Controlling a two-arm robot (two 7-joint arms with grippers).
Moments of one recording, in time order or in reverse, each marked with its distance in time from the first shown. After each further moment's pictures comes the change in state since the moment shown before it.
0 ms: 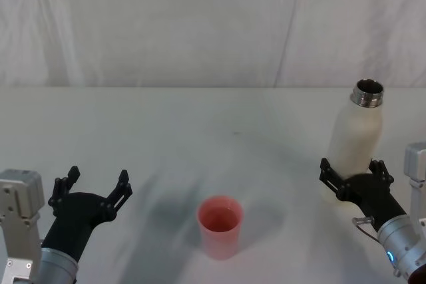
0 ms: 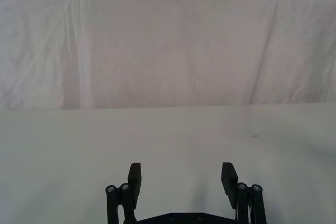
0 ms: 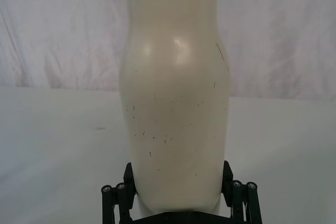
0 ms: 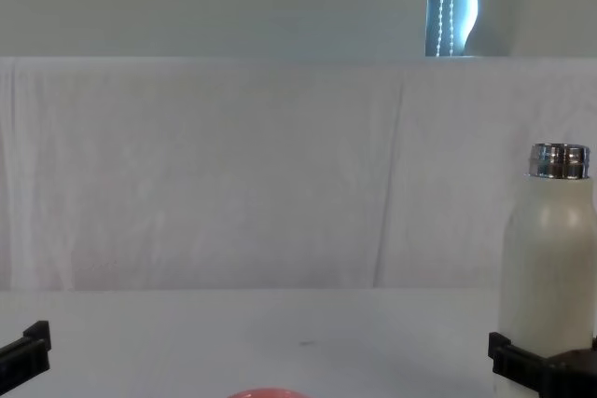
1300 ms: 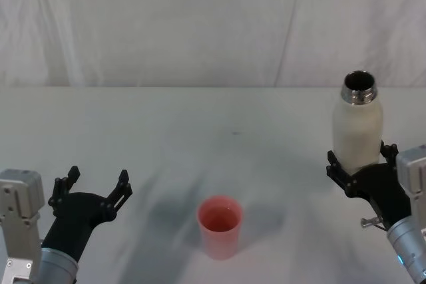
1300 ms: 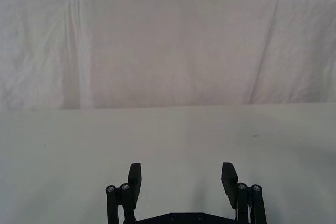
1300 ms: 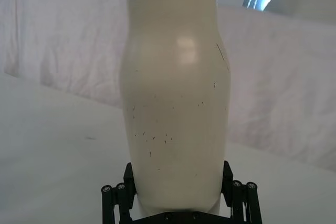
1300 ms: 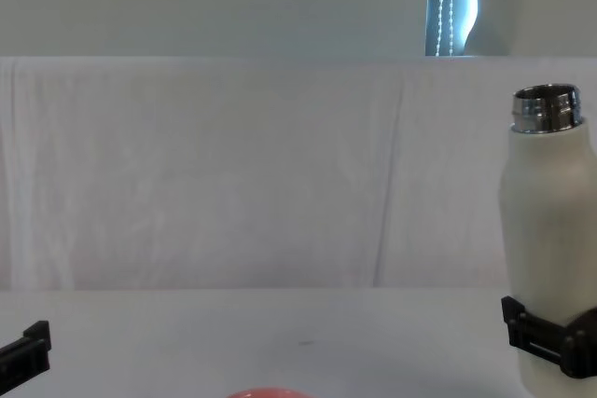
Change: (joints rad) left arm 0.000 0.000 0.000 0.000 0.000 0.000 0.000; right arm -0.069 0.038 -0.019 -0.133 -0.222 -0.076 -0.067
